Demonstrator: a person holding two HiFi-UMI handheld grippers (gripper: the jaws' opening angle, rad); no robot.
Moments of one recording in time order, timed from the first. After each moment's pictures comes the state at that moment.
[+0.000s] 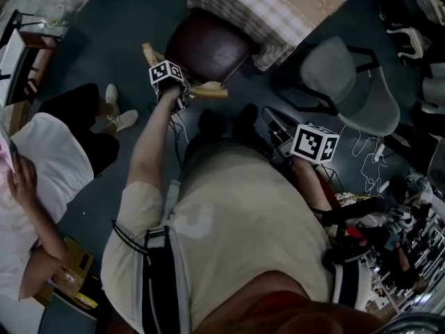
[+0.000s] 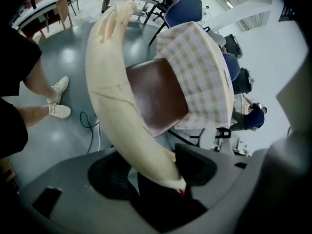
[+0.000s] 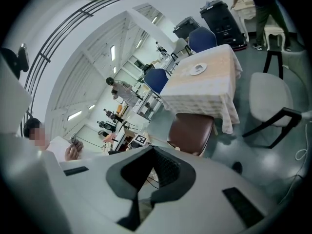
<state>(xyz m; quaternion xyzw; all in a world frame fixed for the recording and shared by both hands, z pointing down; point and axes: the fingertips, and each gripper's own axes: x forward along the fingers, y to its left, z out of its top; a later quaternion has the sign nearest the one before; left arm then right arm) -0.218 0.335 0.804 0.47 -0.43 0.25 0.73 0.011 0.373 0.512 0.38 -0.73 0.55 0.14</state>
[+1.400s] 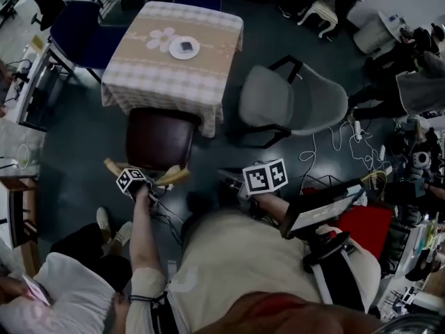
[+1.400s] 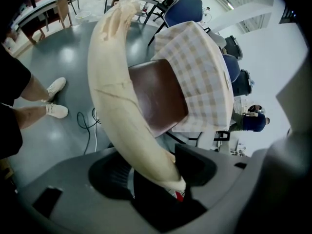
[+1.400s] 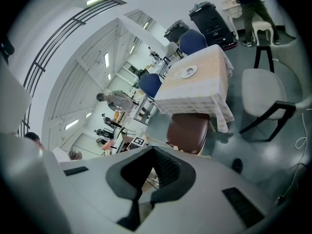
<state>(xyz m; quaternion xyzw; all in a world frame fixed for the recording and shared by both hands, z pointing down) -0.209 0.316 0.809 0.46 -0.43 0.25 0.74 0.032 0.368 0.520 0.40 -0.71 0.57 0.11</state>
